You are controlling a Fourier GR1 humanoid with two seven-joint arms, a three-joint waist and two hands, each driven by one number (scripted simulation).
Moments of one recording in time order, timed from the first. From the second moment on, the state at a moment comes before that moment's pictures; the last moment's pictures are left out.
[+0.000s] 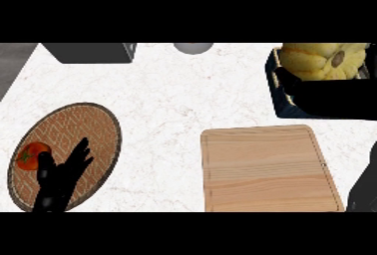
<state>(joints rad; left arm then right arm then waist) 0.13 0.28 -0.07 -1.49 0.15 0.08 0.27 -0.79 -0.12 -0.09 -2.05 0.71 0.25 0.99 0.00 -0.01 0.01</state>
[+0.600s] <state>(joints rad) 0.12 0.28 -0.05 -1.46 0.14 0.05 0.24 -0.98 -0.37 -0.32 -1.67 0.61 0.29 0.89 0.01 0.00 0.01</state>
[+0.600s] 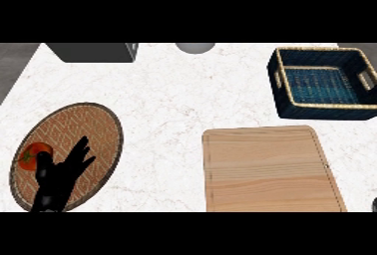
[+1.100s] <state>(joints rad) 0.11 0.27 -0.04 -1.44 0.13 0.03 0.22 -0.99 -0.45 -0.37 -1.34 0.59 0.19 0.64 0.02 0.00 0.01</state>
